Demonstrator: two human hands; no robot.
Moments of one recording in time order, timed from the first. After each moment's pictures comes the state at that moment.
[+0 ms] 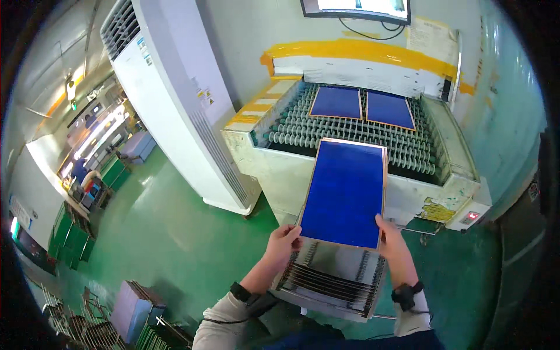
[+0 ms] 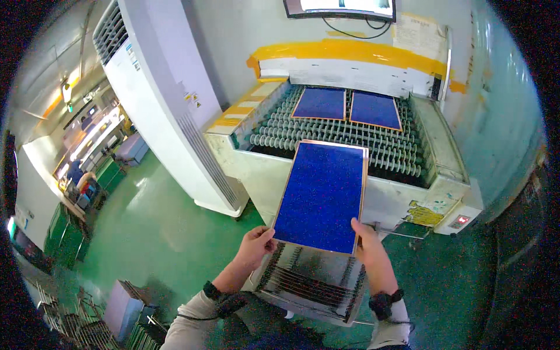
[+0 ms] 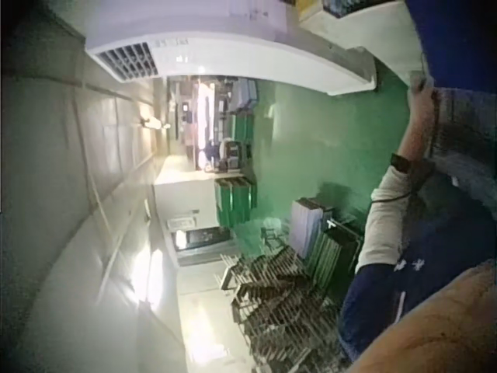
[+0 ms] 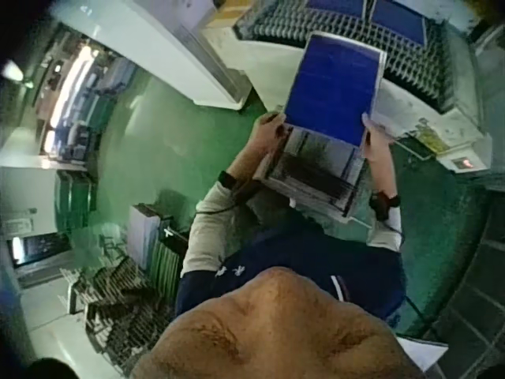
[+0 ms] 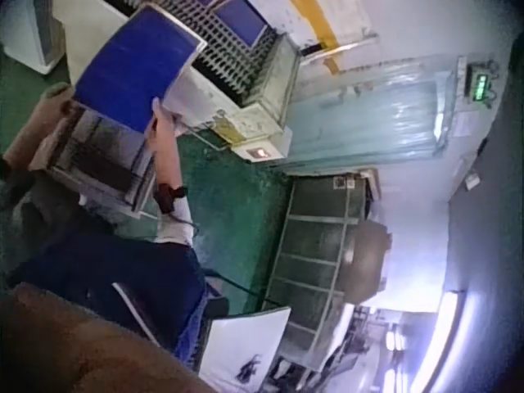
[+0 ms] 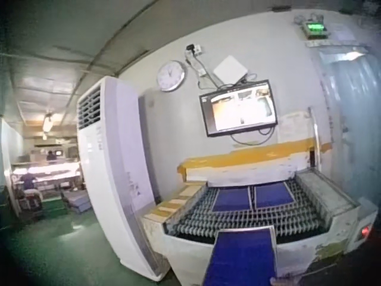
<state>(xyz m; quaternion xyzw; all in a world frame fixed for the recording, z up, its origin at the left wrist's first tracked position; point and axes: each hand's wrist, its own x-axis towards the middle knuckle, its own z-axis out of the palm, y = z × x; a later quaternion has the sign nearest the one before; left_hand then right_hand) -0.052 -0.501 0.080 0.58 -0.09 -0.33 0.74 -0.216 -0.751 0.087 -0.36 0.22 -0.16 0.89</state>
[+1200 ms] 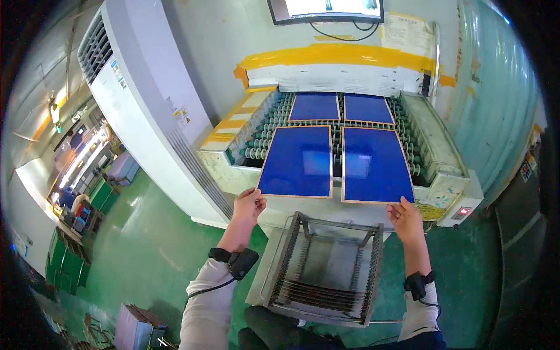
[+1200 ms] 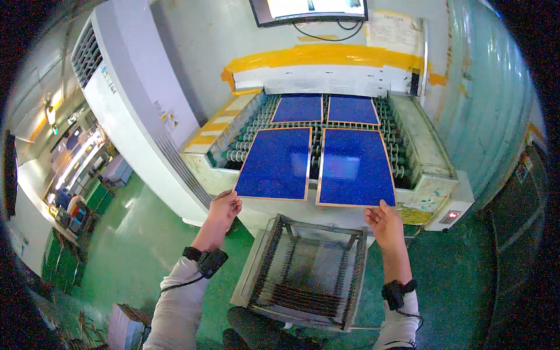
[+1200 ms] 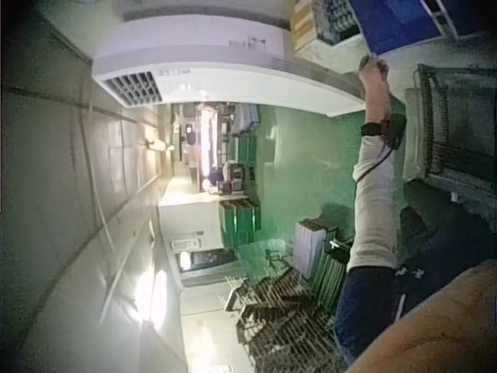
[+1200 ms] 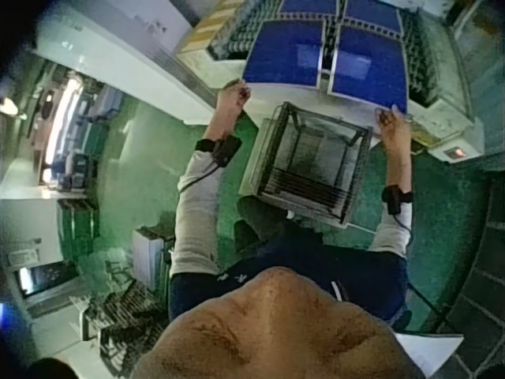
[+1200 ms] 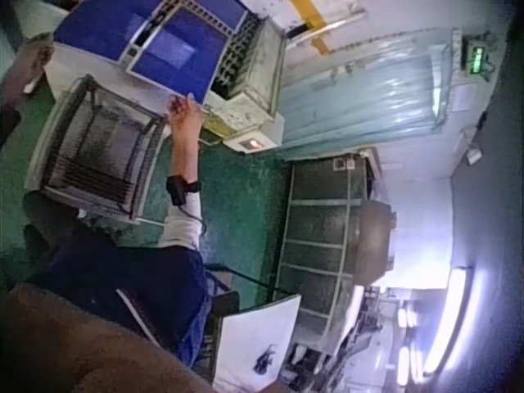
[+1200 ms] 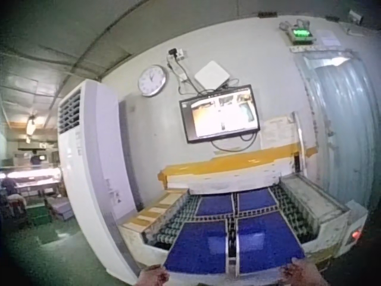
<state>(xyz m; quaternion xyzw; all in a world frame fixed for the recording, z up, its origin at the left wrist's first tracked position) 0.100 -0.557 0.112 0.53 -0.04 -0.27 0.80 -0.235 -0.853 0.095 -0.34 0.23 -0.35 0.84</state>
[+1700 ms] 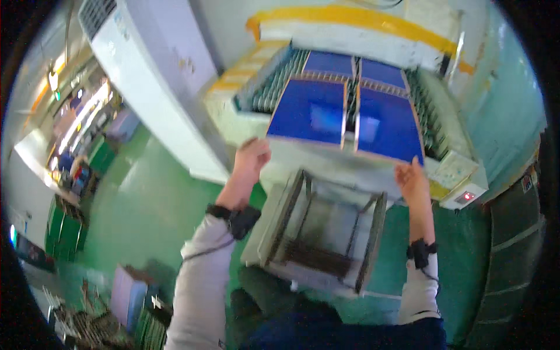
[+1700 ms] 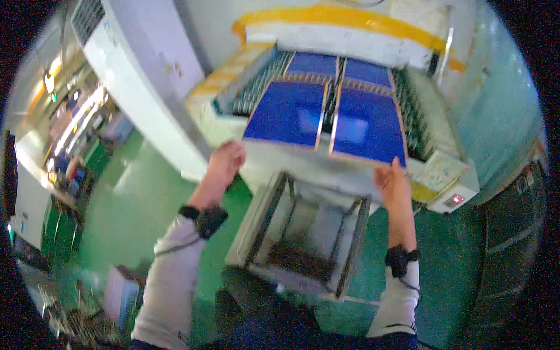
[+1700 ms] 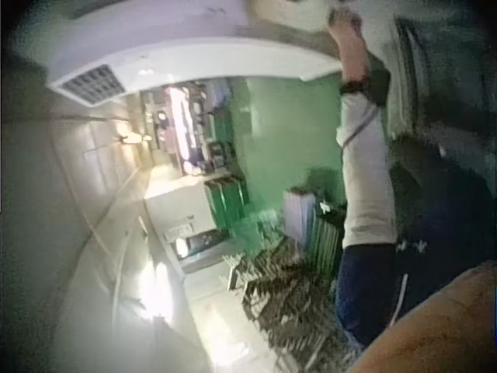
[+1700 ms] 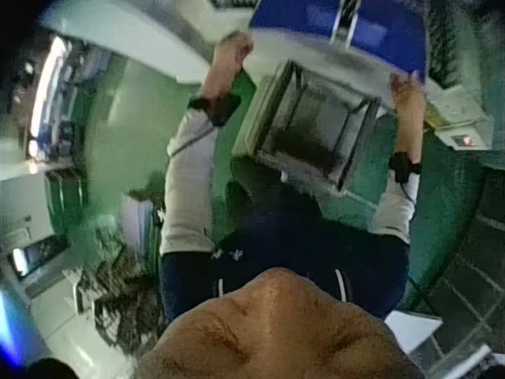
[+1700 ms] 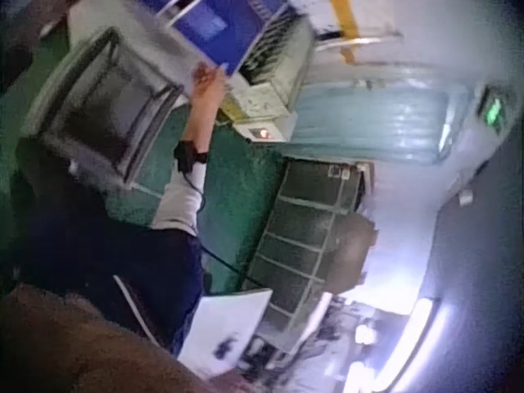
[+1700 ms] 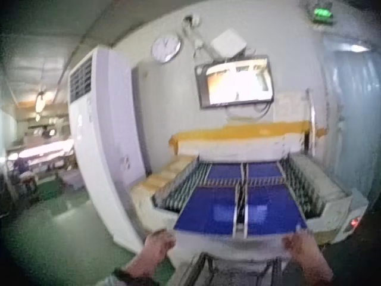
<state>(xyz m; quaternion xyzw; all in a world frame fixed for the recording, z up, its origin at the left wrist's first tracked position) 0.102 -0.546 0.108 0.46 -0.18 -0.27 0.83 -0.220 -0.883 0.081 -0.39 0.25 -0.33 0.82</state>
